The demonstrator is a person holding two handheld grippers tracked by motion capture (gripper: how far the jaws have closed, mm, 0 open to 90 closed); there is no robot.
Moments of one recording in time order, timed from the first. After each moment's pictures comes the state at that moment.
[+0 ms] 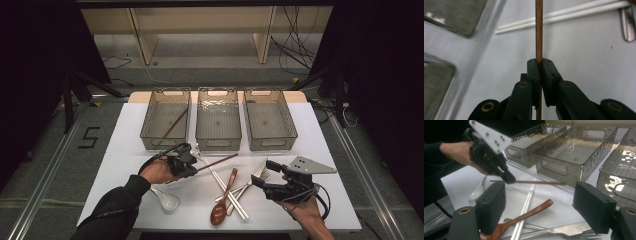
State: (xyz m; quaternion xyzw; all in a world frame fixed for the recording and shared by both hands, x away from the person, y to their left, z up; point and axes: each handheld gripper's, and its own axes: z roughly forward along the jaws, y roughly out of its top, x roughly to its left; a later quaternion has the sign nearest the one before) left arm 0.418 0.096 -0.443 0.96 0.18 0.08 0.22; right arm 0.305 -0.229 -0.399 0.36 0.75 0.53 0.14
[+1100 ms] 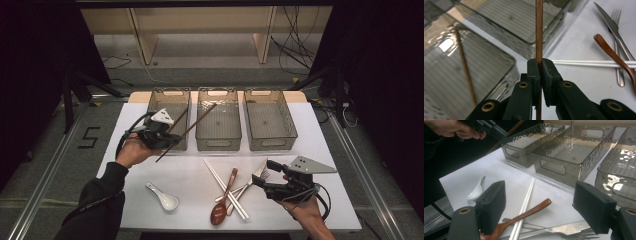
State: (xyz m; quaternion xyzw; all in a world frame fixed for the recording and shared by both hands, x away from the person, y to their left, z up) left arm 0.441 0.169 -0.366 0.87 0.30 0.13 0.36; right arm 0.306 -0.230 -0.399 0.37 0.75 0.53 0.14
